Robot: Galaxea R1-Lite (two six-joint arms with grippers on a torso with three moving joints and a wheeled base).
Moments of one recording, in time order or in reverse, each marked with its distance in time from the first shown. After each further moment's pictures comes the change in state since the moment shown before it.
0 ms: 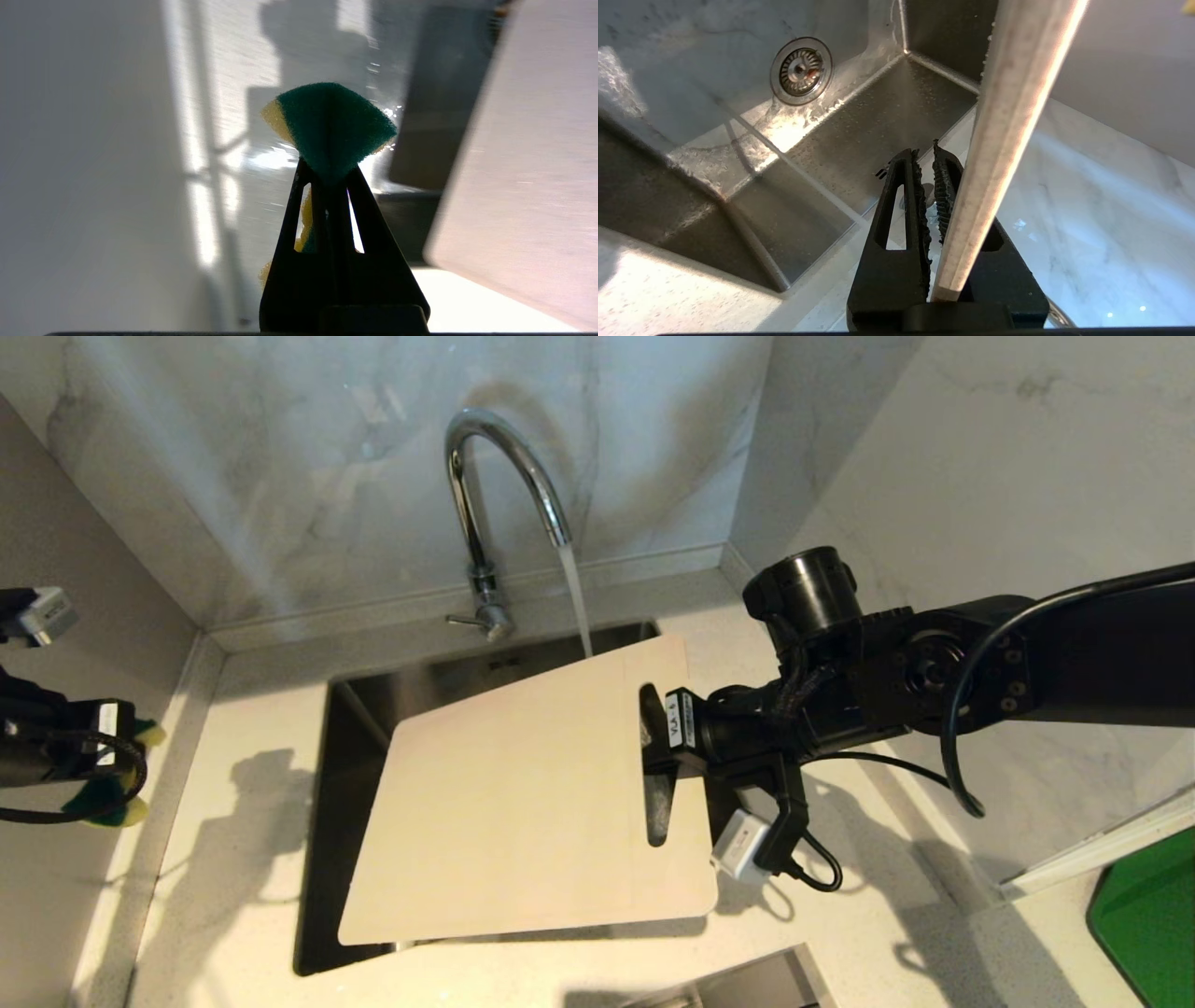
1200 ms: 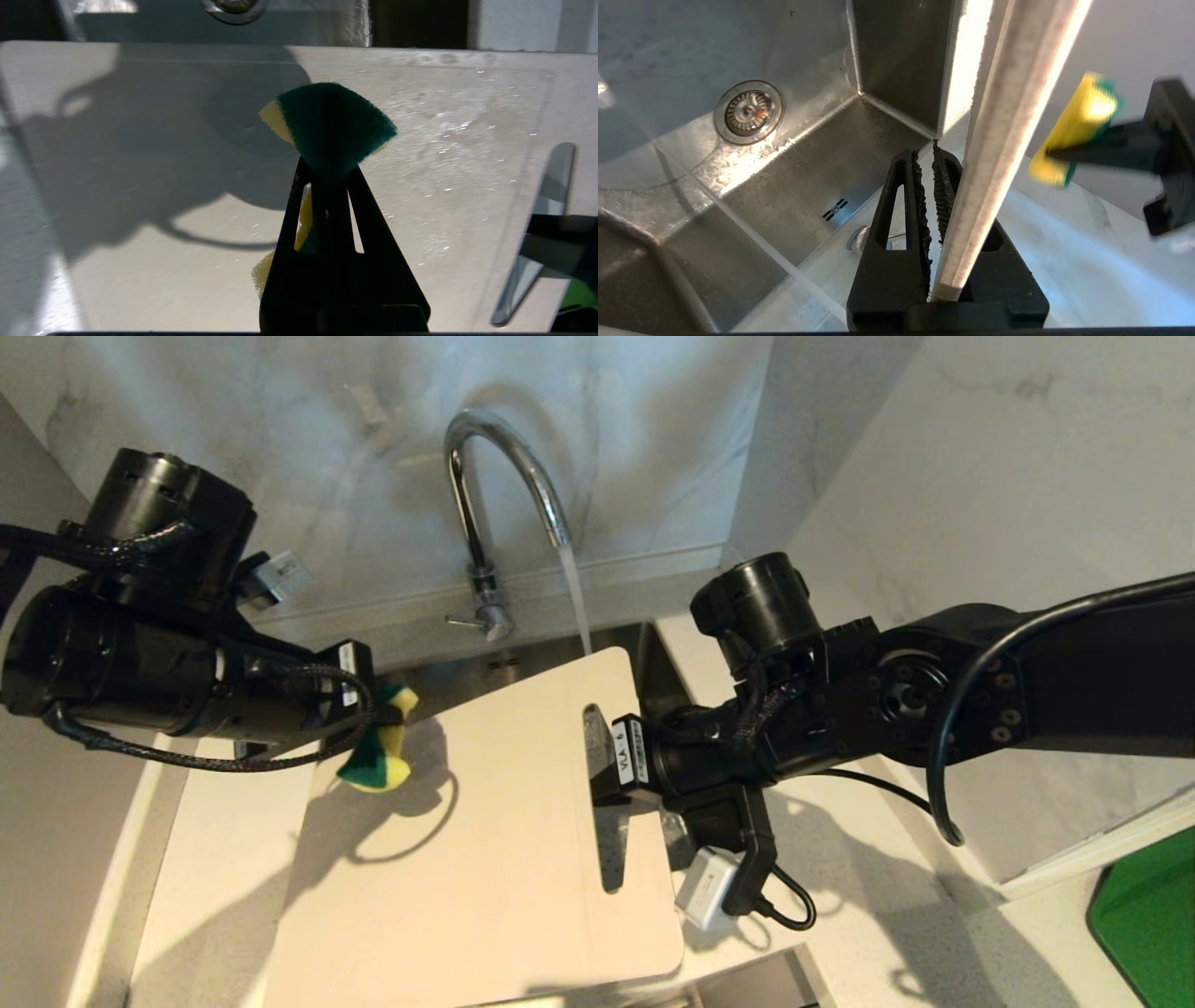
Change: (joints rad) left arm -0.494 0.198 -0.275 0.022 -0.115 -0.416; right arm 0.136 -0.024 0.027 -0.001 -0.001 0.000
